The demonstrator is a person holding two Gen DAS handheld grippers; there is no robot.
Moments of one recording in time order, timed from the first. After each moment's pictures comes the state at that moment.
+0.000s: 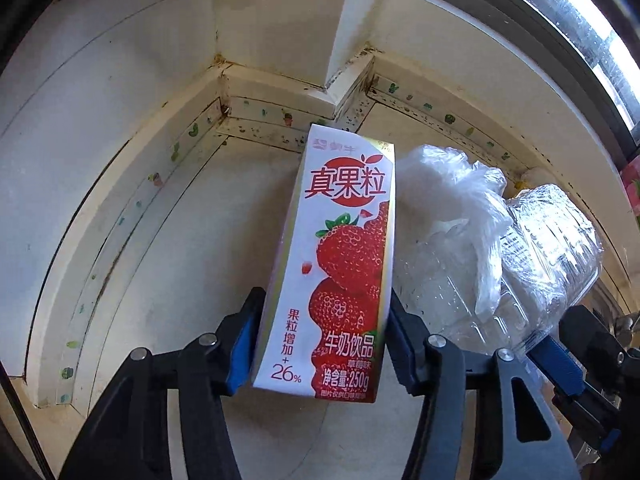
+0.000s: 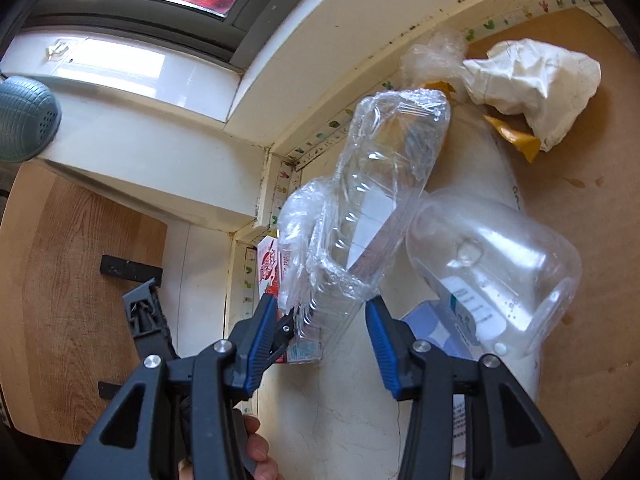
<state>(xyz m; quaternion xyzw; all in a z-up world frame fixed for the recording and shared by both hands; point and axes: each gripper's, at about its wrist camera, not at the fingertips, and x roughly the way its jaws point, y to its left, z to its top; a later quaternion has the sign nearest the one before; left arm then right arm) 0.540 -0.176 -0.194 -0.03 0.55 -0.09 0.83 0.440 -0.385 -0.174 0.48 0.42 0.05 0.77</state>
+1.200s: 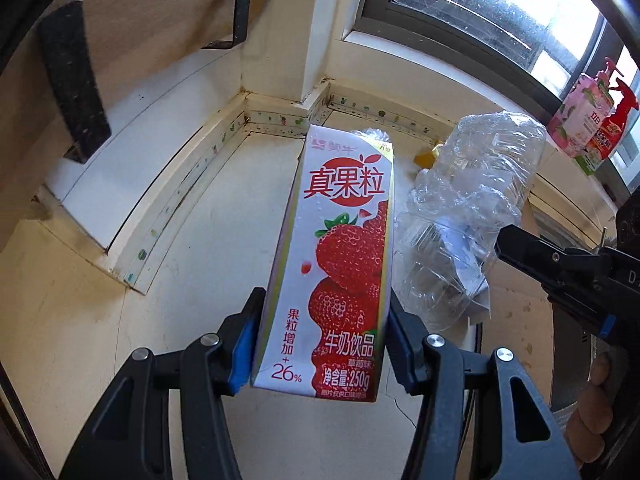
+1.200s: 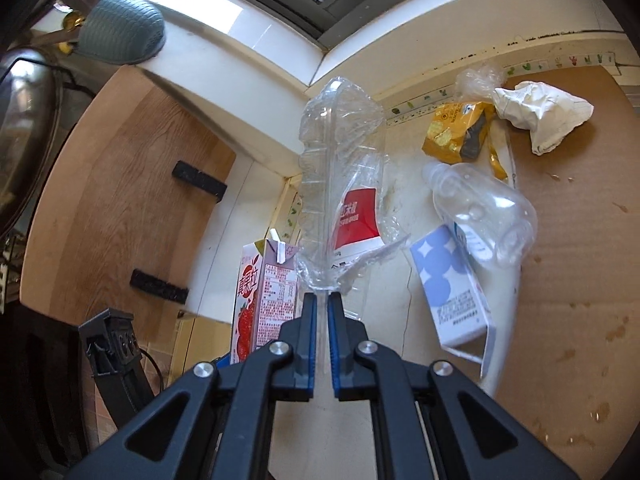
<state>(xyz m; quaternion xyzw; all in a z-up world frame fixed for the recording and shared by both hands) 0.387 -0.137 -0.118 -0.01 0.49 -0.14 0.86 0.354 -0.368 -0.113 0.38 0.41 0.16 0.81</state>
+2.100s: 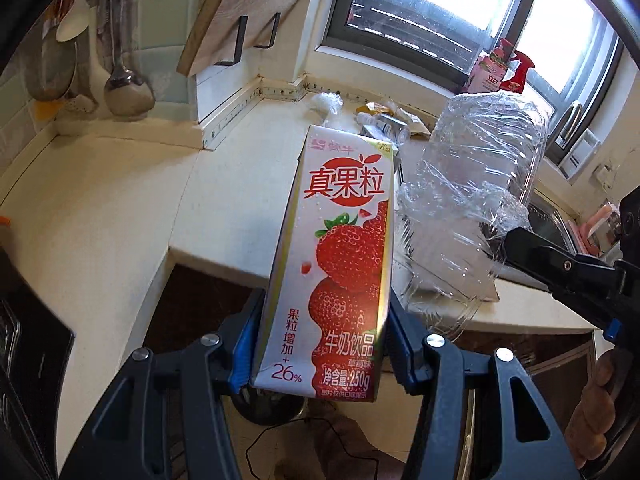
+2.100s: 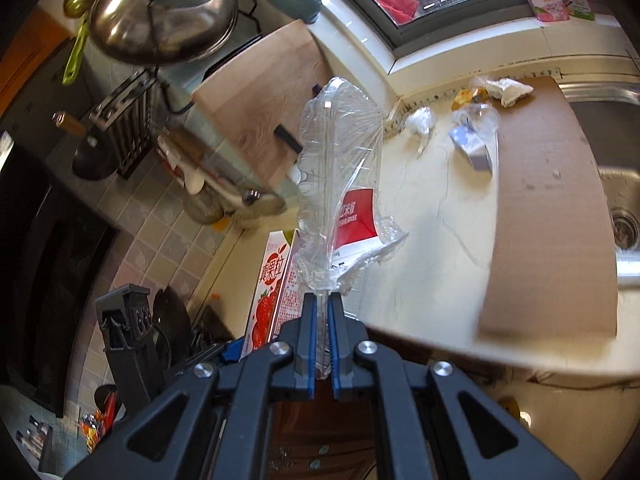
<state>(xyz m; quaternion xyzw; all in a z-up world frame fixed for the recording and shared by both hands) 0.102 -0.019 -0.085 -0.02 0.45 -0.20 0.87 0.055 -0.241 -0.042 0.31 0.38 0.17 0.85</state>
